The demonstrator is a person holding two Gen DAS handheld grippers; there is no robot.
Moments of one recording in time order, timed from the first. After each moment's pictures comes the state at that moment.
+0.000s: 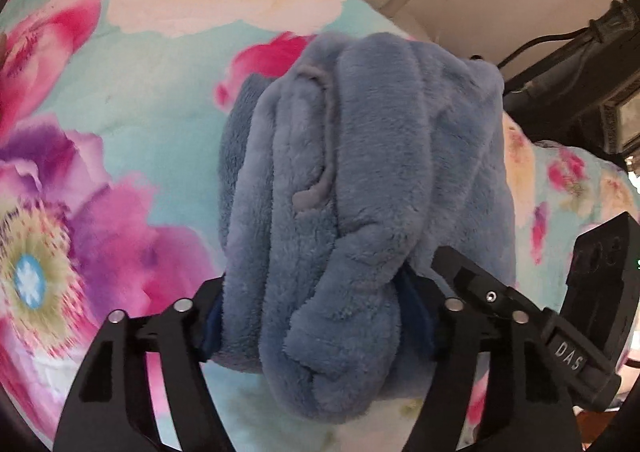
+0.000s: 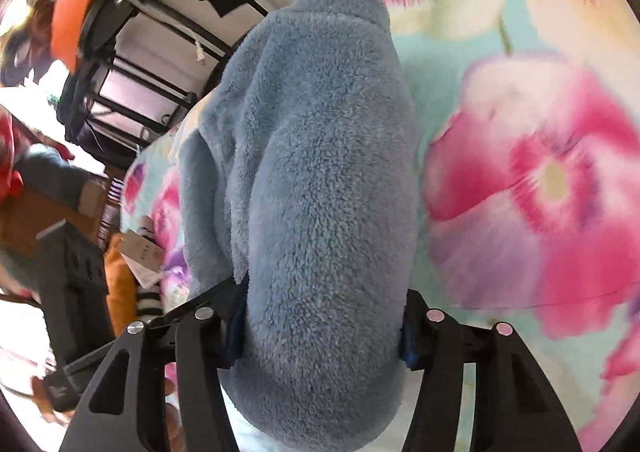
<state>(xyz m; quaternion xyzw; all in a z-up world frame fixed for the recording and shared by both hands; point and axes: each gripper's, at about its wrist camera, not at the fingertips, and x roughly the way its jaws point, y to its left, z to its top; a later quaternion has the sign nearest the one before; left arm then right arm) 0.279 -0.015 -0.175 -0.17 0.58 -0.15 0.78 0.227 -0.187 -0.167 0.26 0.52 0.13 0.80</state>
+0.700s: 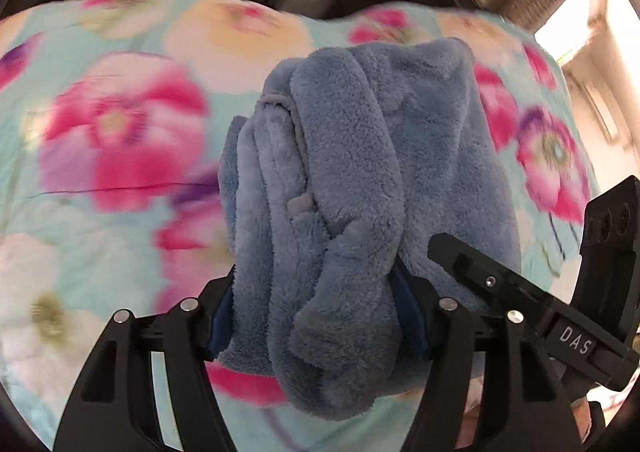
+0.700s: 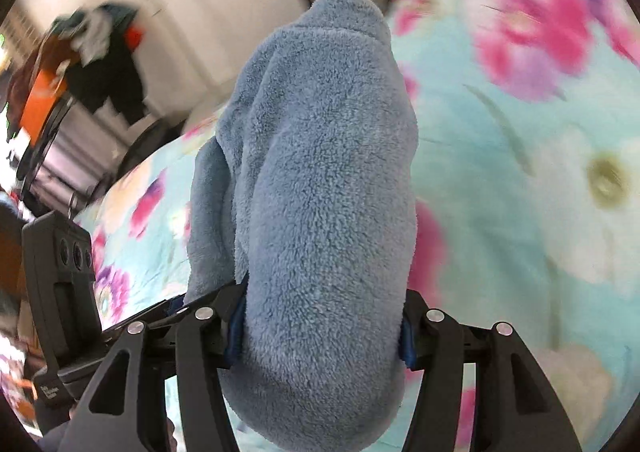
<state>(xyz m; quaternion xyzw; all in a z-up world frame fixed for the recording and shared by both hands) 0.116 -0.315 -0.125 -0.09 0.53 -0.39 0.75 0.008 -0.455 -0.086 0.25 0.44 -0.08 0.86</state>
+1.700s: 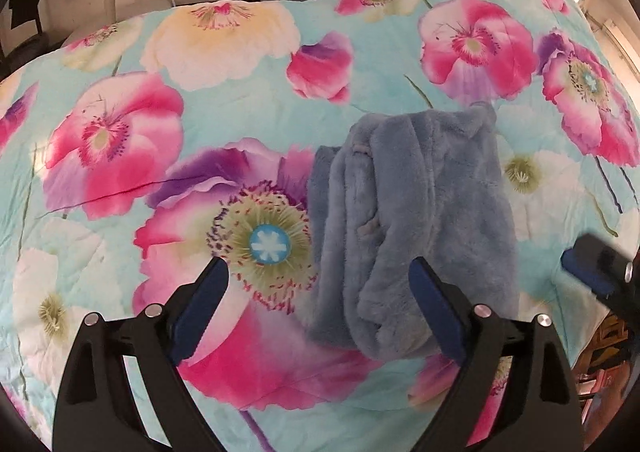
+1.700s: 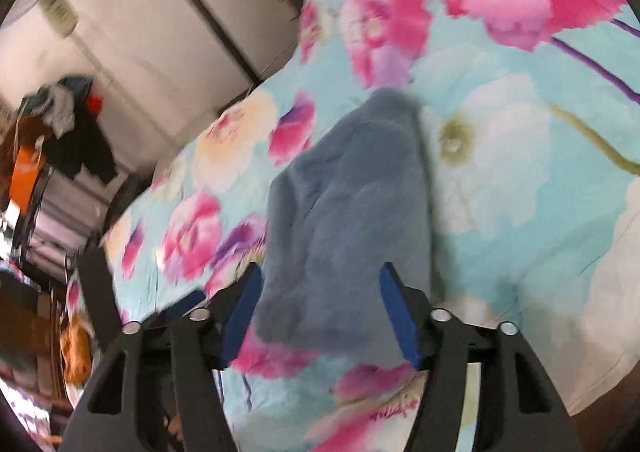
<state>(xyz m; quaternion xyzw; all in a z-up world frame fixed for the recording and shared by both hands) 0.073 -0.340 -0.127 0.03 0.52 -0.34 0.78 -0.079 -0.516 -0.058 0.31 0.42 -0.15 0.84</state>
